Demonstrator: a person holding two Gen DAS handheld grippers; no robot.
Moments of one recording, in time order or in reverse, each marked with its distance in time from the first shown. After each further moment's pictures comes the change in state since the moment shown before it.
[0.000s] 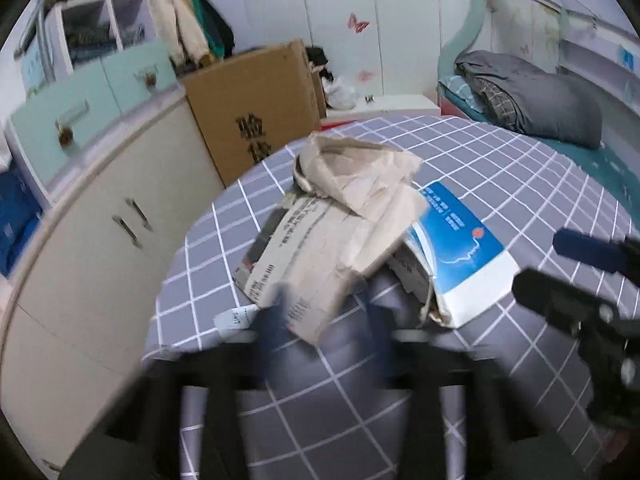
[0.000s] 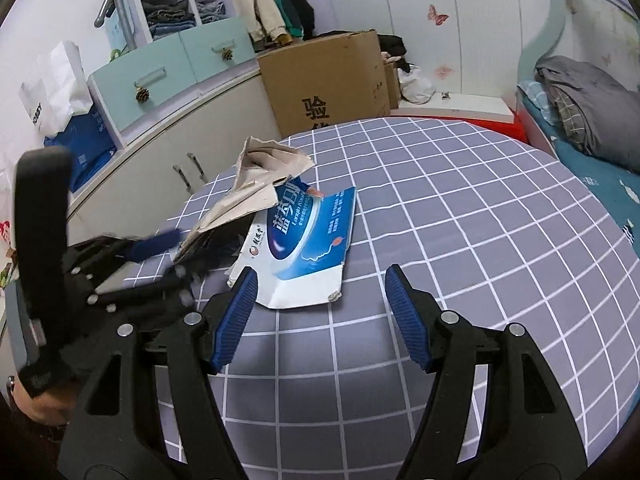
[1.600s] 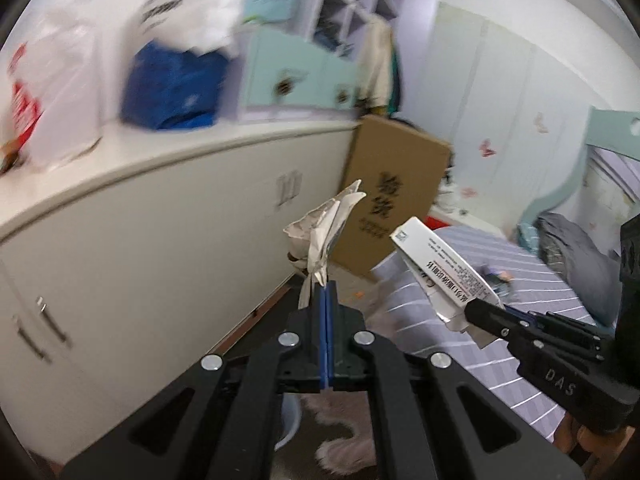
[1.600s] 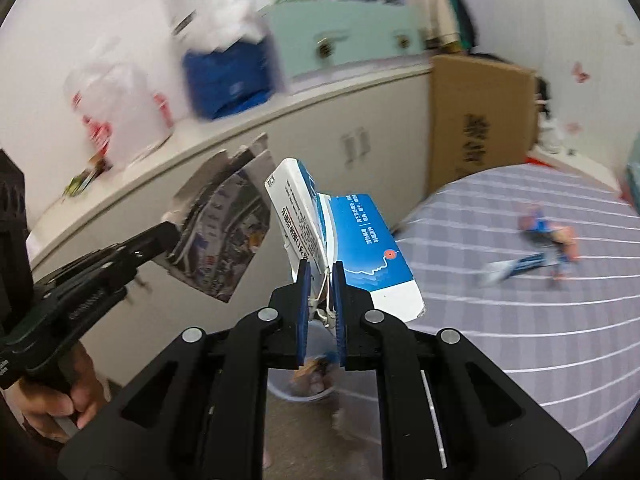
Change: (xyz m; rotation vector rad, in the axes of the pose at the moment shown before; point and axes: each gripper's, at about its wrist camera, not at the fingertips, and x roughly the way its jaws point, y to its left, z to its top) left arm -0.182 0.233 -0.178 -0.569 -0.239 0.136; right arm -0.009 0.276 -0.050 -0.330 0.050 0.306
